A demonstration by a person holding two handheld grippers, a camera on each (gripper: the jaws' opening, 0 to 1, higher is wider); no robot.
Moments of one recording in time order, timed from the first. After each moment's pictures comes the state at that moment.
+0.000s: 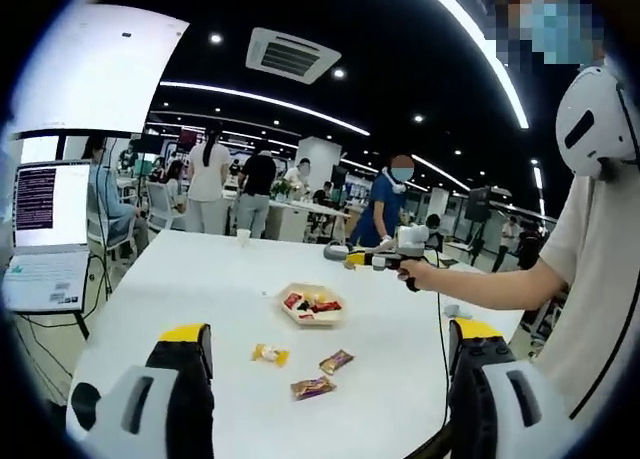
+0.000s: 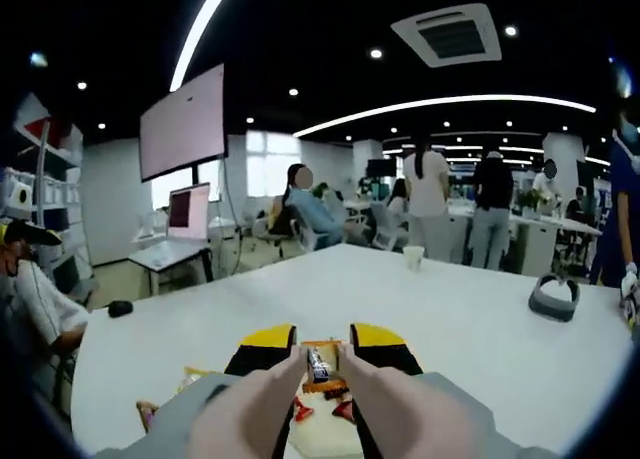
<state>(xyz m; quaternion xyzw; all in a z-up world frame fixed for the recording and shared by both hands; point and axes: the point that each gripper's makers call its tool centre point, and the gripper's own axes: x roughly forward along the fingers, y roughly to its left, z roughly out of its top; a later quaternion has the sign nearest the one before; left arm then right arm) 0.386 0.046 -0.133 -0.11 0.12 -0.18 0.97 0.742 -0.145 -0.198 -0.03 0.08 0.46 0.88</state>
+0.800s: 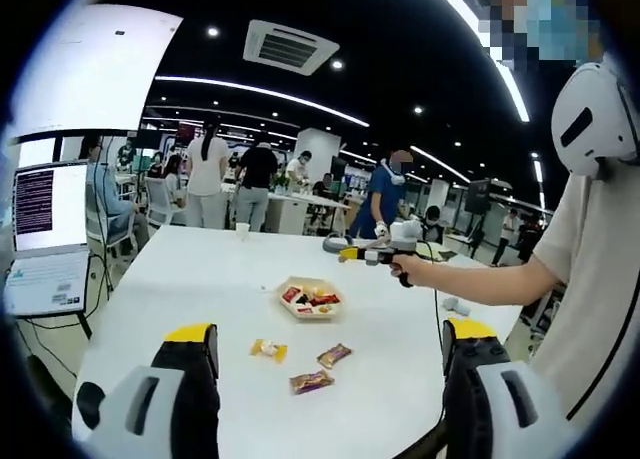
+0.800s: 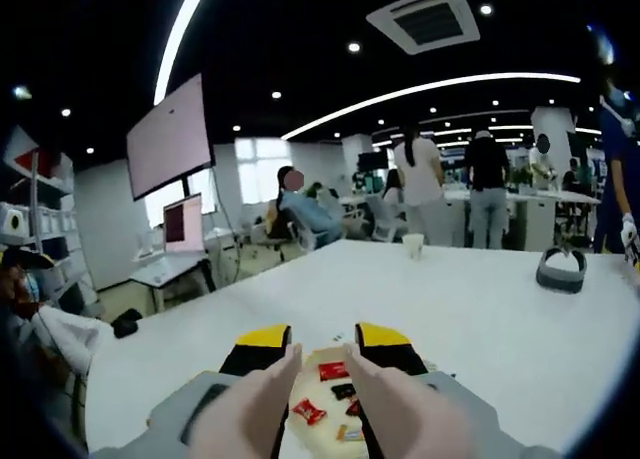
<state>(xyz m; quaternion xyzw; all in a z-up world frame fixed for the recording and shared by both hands) 0.376 0.051 -0.123 -0.10 0.12 -0.17 0.97 0.740 -0.140 -0.205 0.02 0.10 0.46 0.88</state>
